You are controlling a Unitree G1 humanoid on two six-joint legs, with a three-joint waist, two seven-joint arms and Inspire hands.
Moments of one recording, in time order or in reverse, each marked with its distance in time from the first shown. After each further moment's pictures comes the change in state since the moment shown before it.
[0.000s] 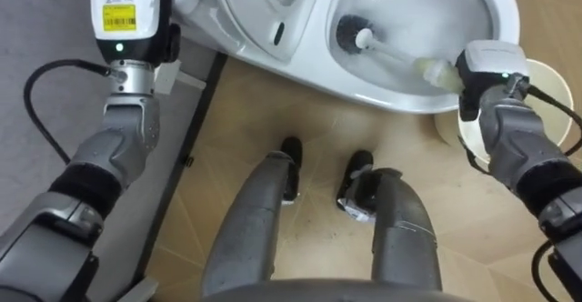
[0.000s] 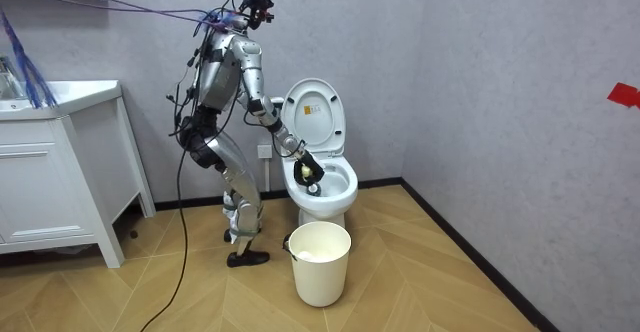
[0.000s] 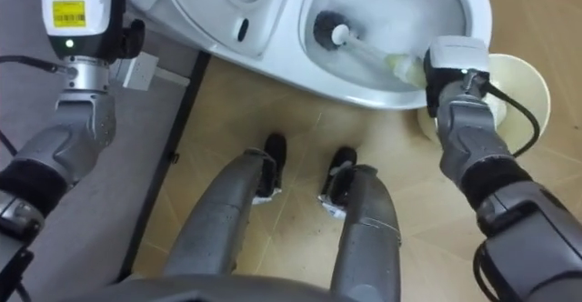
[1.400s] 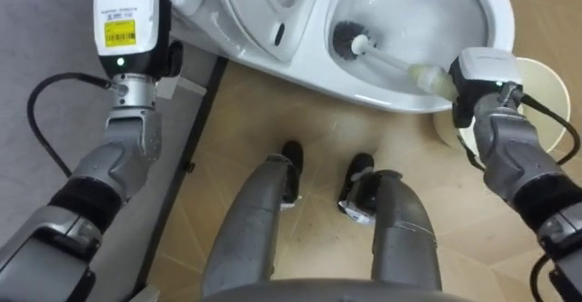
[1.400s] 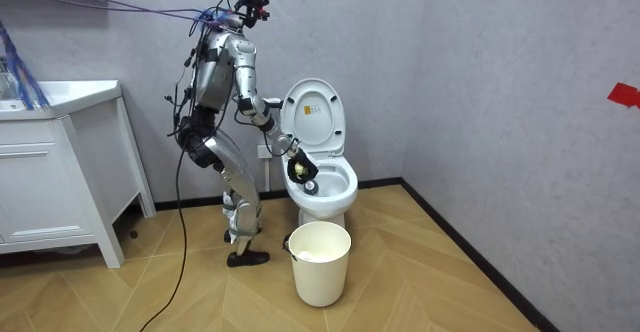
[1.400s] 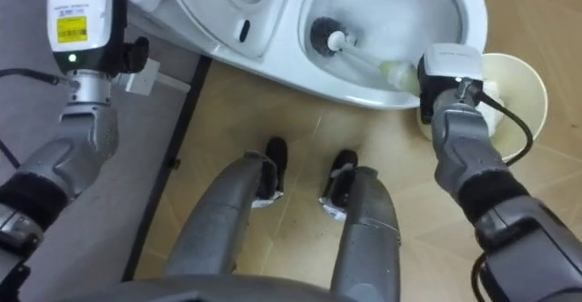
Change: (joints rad) left arm 0.076 0.014 -0.010 -0.036 -0.035 -0.003 -0.006; right arm 0.136 -0.011 -0.033 -0.218 -0.039 0.063 0.035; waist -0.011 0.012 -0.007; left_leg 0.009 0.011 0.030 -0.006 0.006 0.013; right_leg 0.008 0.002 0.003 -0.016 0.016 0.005
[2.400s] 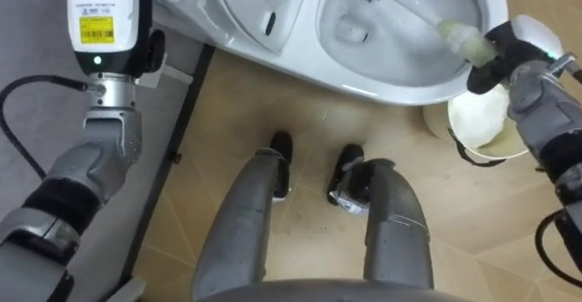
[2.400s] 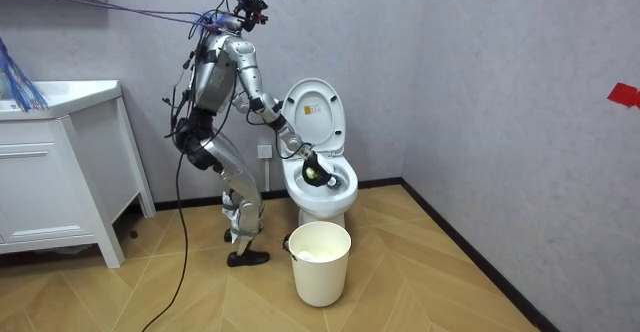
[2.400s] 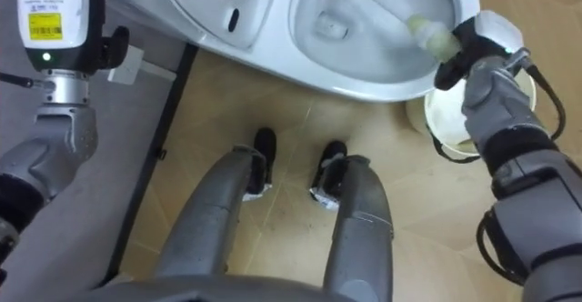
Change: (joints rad) left arm -0.042 0.028 -0.002 0.024 0.058 0.011 0.063; right arm -0.302 -0.001 -0.100 0.529 0.349 -0.234 -0.139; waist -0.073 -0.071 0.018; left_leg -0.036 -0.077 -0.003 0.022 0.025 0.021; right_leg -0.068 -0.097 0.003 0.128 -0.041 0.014
